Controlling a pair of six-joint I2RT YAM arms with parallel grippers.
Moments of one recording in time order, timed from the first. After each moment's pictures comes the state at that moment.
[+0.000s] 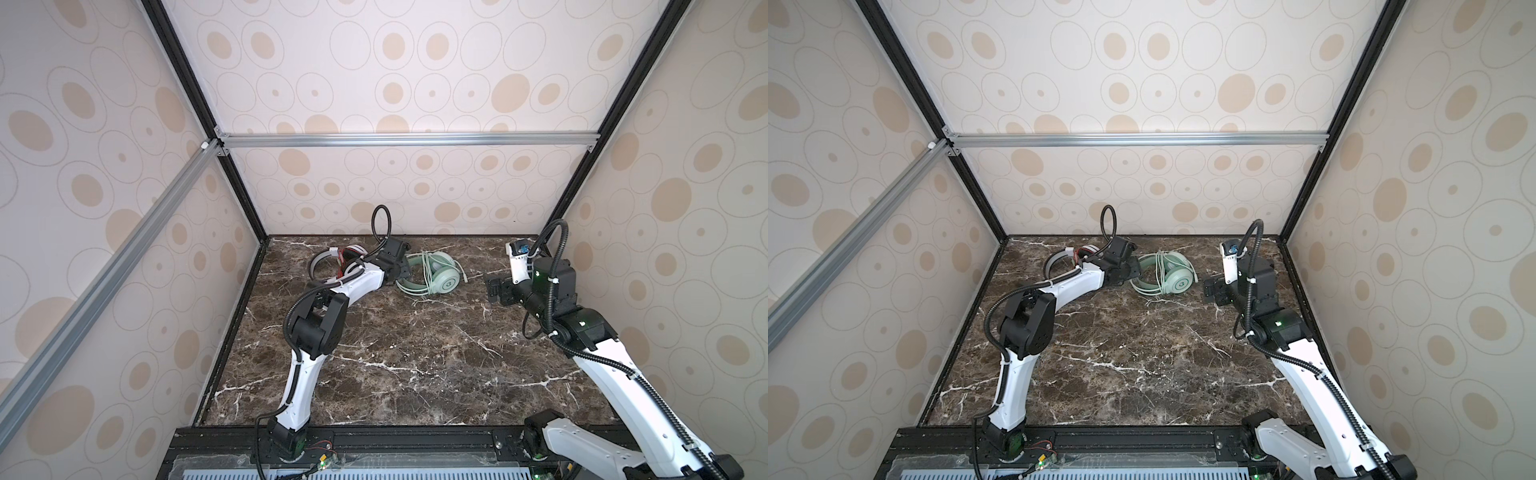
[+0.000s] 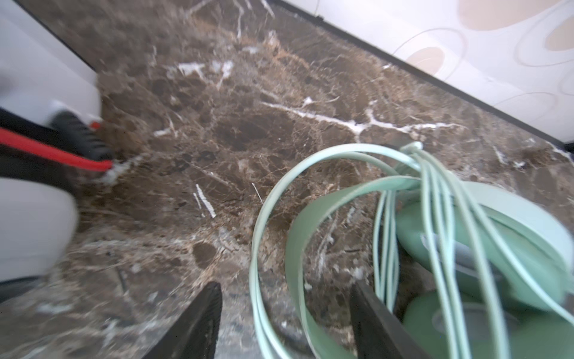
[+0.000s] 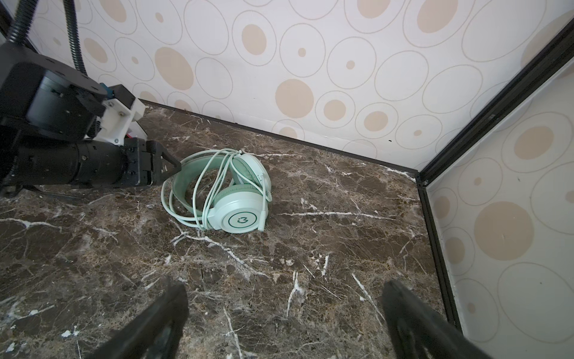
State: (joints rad) left arm -0.53 2.17 1.71 -0.35 -0.16 -0.74; right arm 0.32 0.99 1.06 -0.51 0.17 -0.06
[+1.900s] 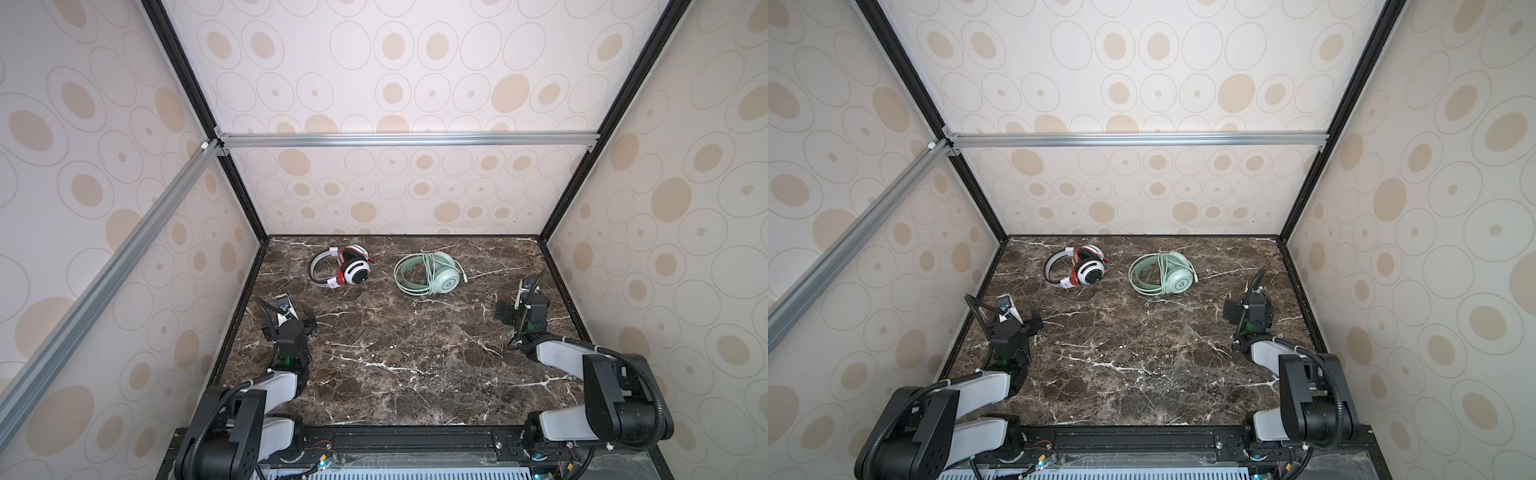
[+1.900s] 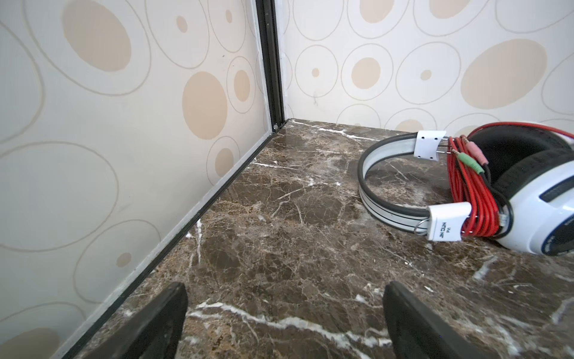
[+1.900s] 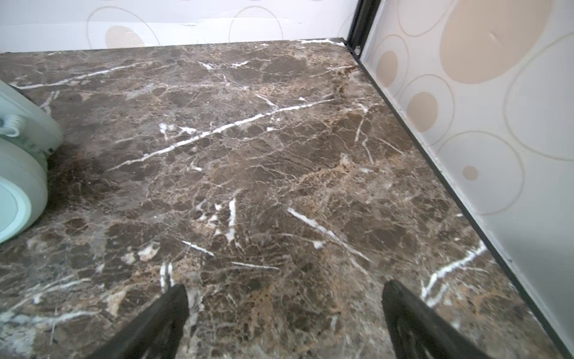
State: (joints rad) left arm -0.08 1.29 0.19 0.87 -0.50 -0.06; right arm 0.02 1.42 0.49 0.39 0.24 0.07
